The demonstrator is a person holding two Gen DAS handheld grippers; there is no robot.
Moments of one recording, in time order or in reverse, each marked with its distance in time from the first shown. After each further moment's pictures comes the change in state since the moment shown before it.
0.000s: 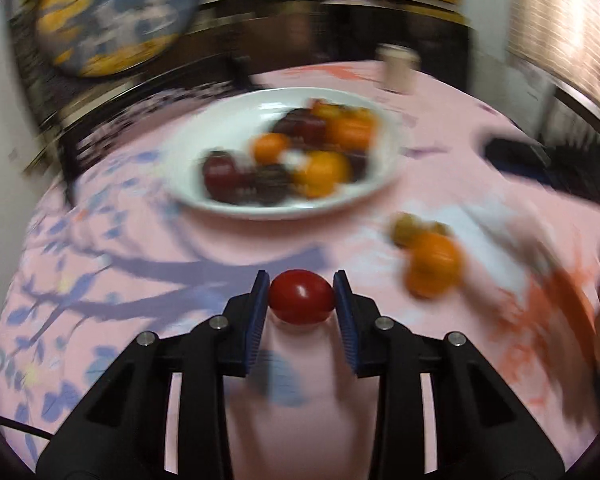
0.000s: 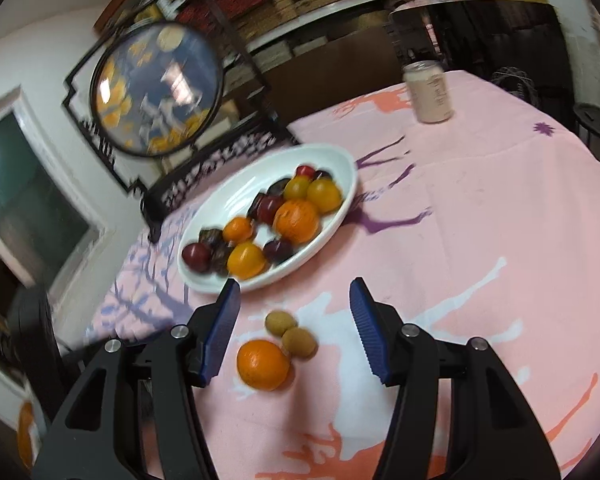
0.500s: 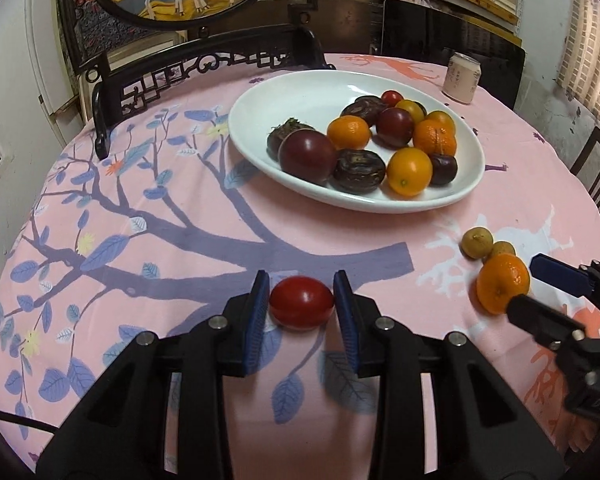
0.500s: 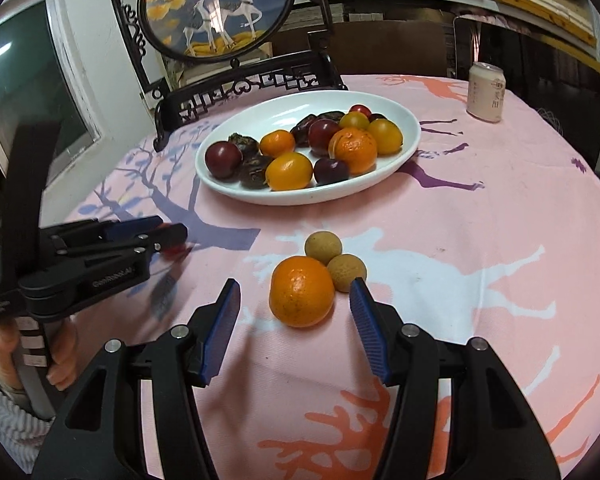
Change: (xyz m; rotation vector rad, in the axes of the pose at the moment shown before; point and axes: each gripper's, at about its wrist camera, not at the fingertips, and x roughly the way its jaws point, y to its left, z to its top) left arm 0.014 0.035 0.000 -0.128 0.053 0.042; right arm 0.027 0.044 -0.043 -0.250 0.115 -0.084
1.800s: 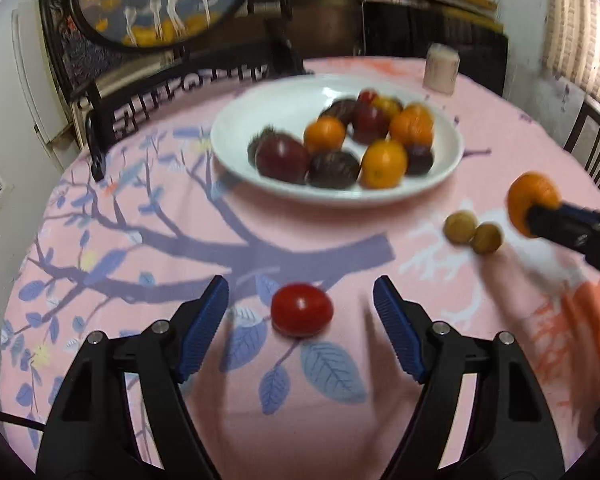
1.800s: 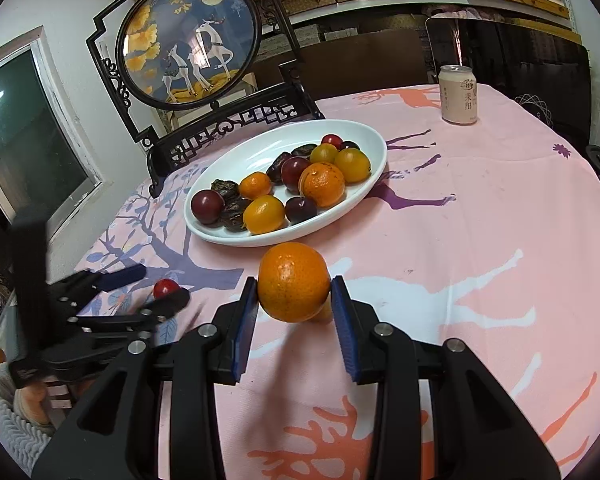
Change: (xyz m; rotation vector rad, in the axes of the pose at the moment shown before) left arm -0.003 -0.015 -0.005 0.081 -0.018 0.007; right arm -0.025 -0.030 0.011 0.133 -0.095 0.051
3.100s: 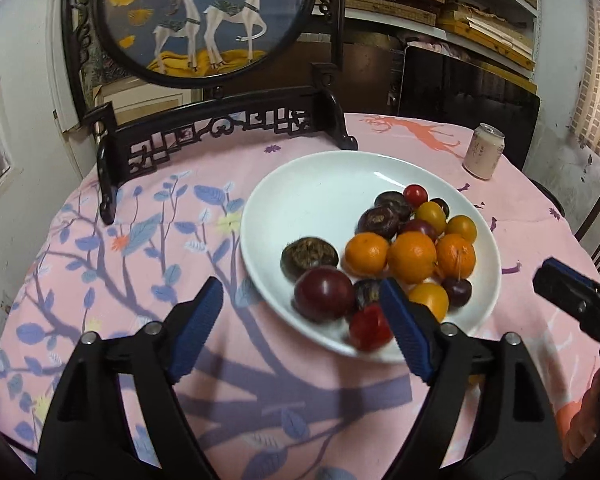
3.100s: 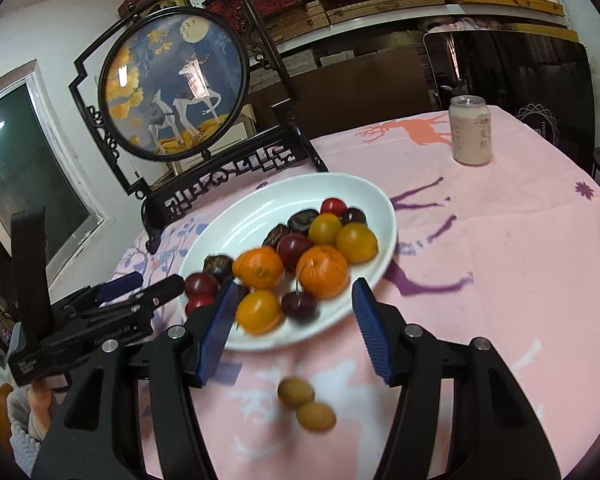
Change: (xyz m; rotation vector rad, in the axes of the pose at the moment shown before) left arm 0.007 0.032 0.072 -0.163 -0.119 0.027; right arm 0.023 -0.011 0.054 0.043 -0.082 0.033
